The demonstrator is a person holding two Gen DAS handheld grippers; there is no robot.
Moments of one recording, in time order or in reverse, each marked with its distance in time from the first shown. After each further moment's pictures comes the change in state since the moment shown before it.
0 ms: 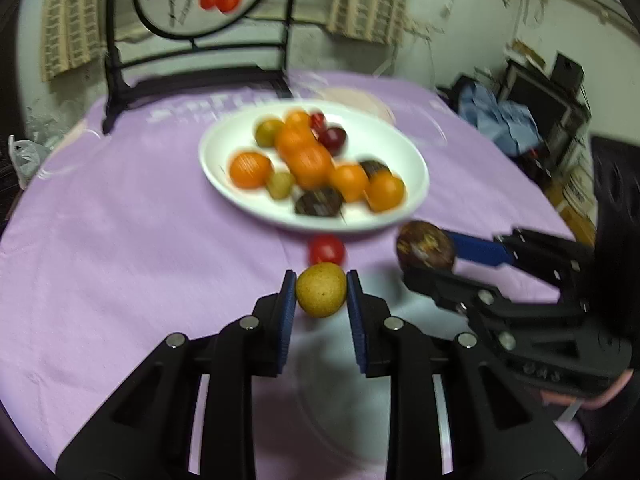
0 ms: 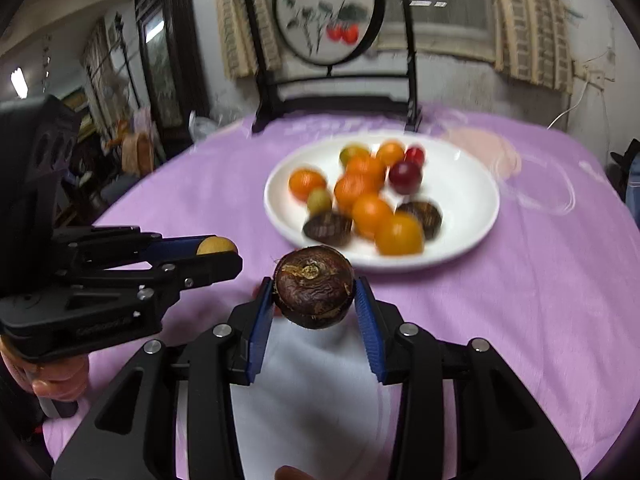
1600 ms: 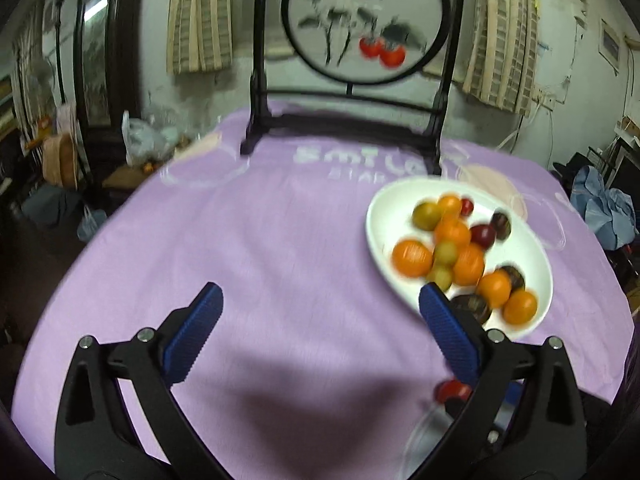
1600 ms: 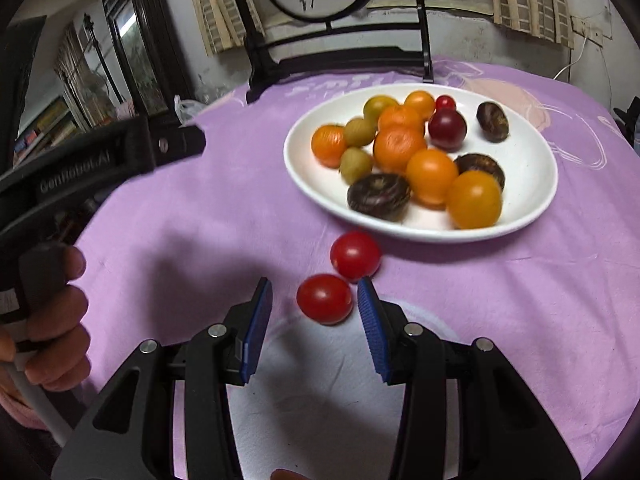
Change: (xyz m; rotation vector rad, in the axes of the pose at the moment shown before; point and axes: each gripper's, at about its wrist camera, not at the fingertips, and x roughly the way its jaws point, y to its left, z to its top) left arm -0.017 0.067 0.029 -0.252 -0.098 0.377; right arm 0.057 0.039 -0.007 0.088 0.155 -0.014
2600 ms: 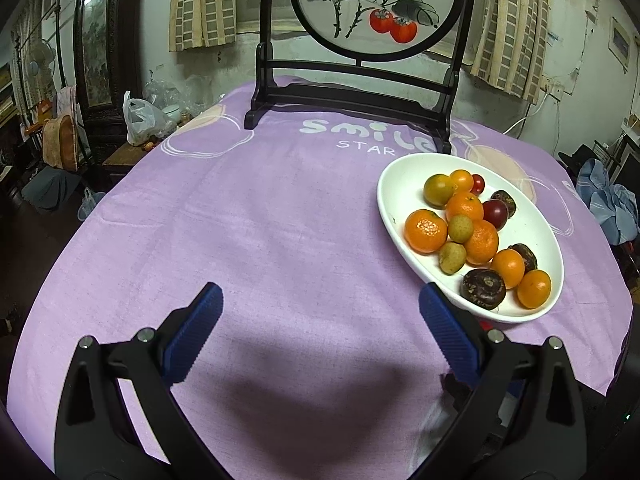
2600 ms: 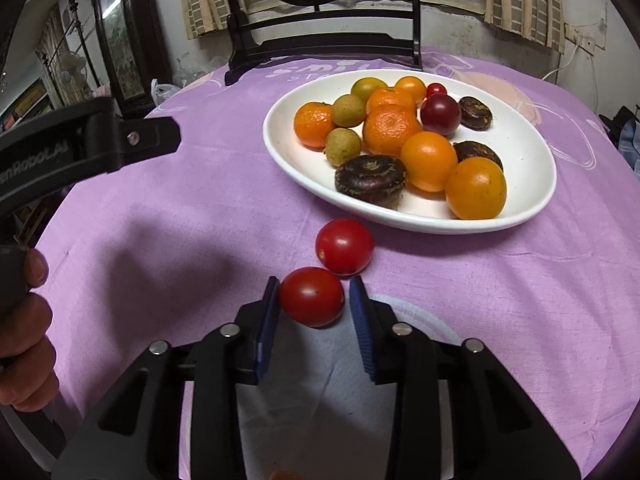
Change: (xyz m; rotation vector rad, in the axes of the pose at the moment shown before) left arm 0.008 0.001 -0.008 -0.009 0.042 0.008; right arm 0.019 0.005 -0.001 -0.021 0.034 -0.095
